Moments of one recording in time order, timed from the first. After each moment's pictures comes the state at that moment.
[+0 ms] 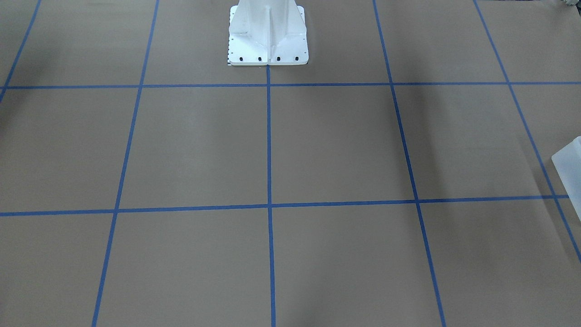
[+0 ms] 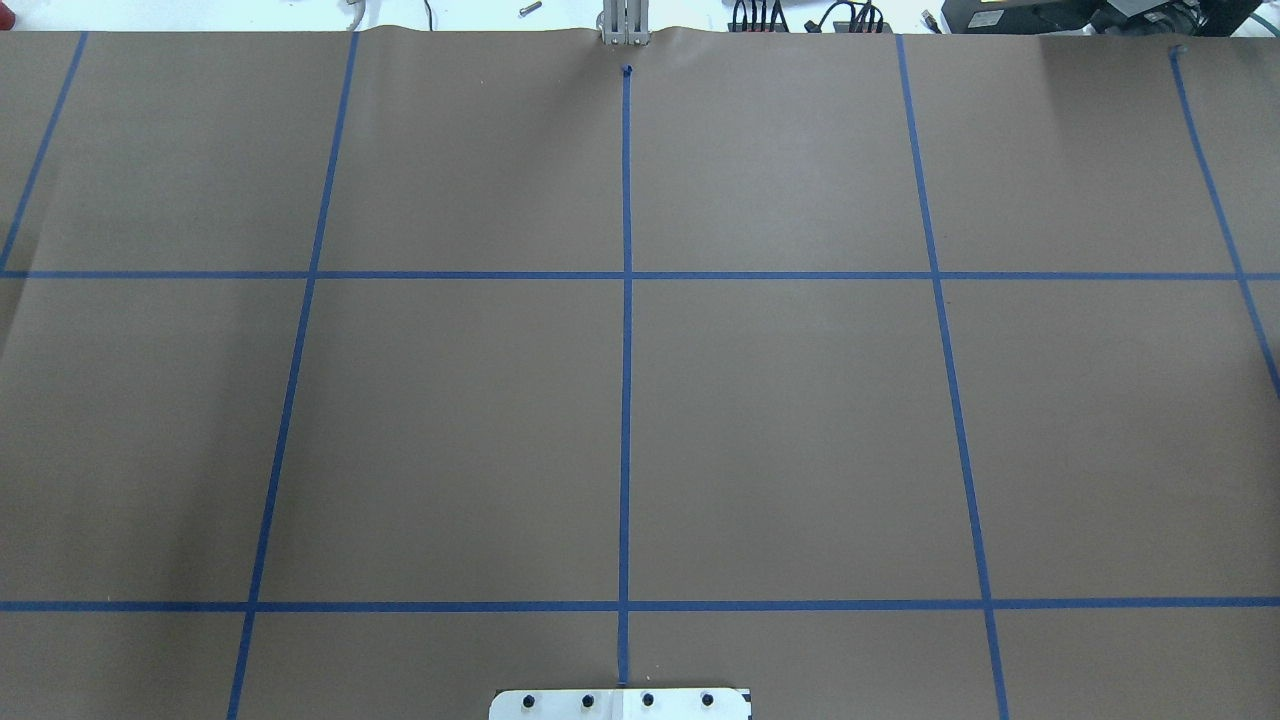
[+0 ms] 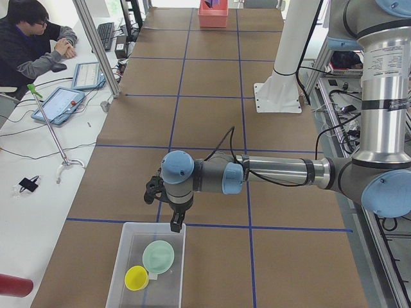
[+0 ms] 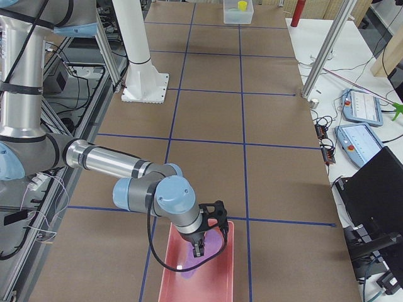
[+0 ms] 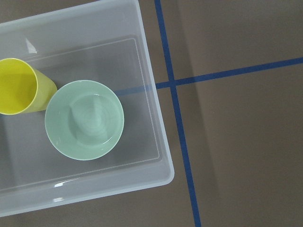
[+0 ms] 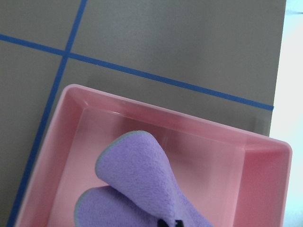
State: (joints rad) left arm -1.61 -1.50 -1.68 -1.58 -2.35 0.17; right arm 1.87 -1.74 1.56 -1.37 2.25 -0.44
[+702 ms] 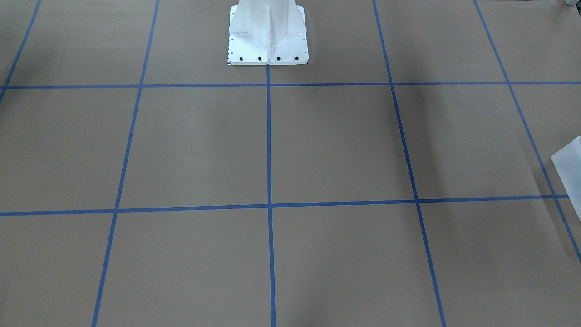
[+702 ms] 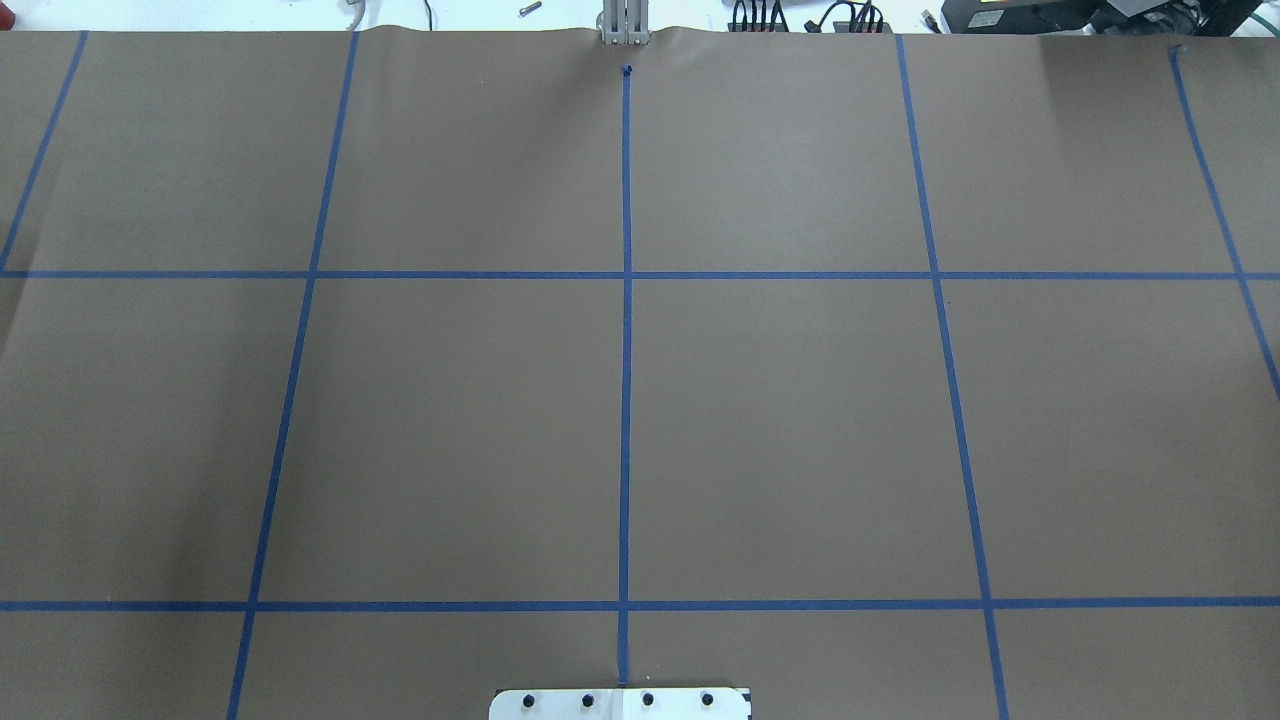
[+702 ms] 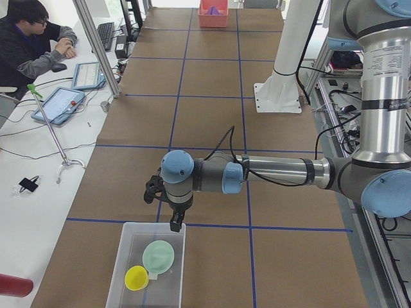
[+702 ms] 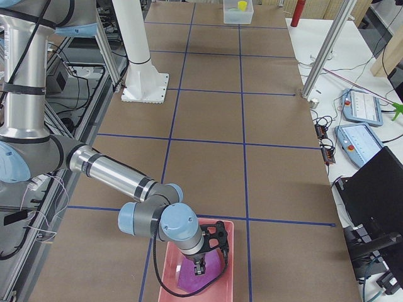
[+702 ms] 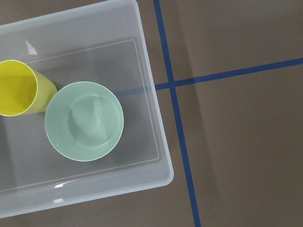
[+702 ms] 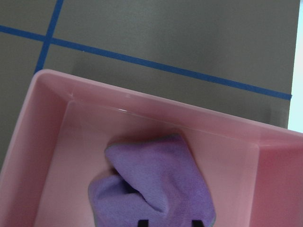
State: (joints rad) left arm -1.61 -1.50 -1.68 -1.58 -2.35 0.17; right arm 1.81 -1.73 1.44 -1.24 2.29 -0.34
